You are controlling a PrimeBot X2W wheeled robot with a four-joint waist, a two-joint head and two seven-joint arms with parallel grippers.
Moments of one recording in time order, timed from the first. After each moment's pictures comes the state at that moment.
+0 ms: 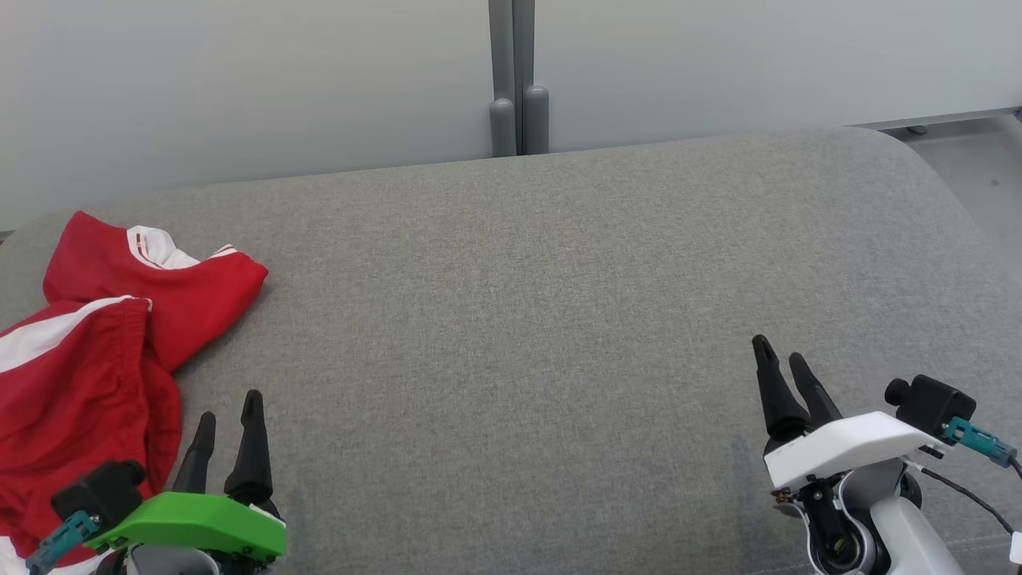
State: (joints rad) left arm 0.04 0.06 -0.06 0.14 -0.76 0.01 -0.10; right arm -0.01 -0.06 0.17 0.21 0.78 0.00 -0.10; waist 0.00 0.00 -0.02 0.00
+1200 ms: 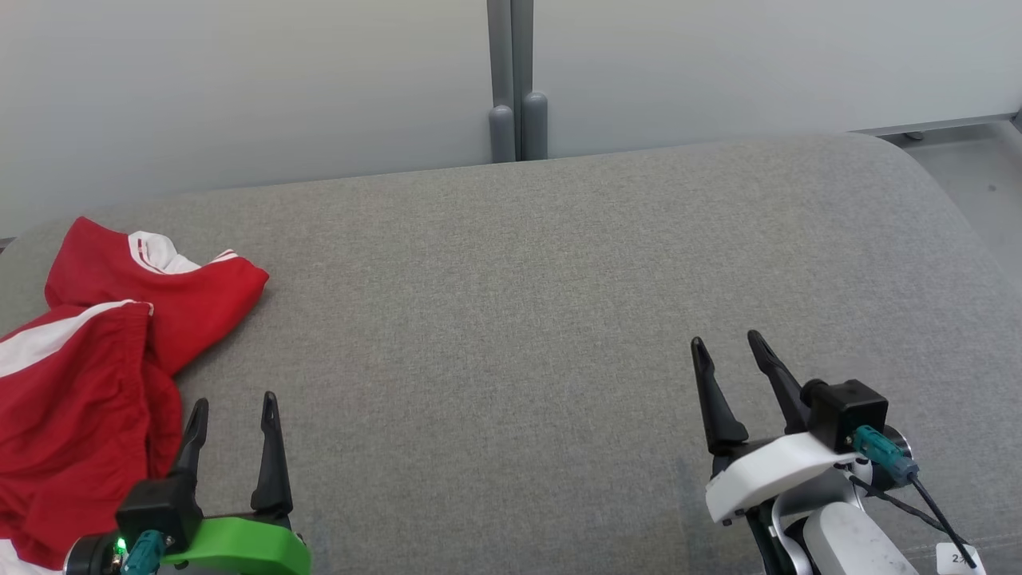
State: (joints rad) left arm 0.09 0.06 -0.10 0.06 -0.26 0.09 -0.22; right arm -0.01 -0.07 0.32 0.16 0.28 -0.07 -0.22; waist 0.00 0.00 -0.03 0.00
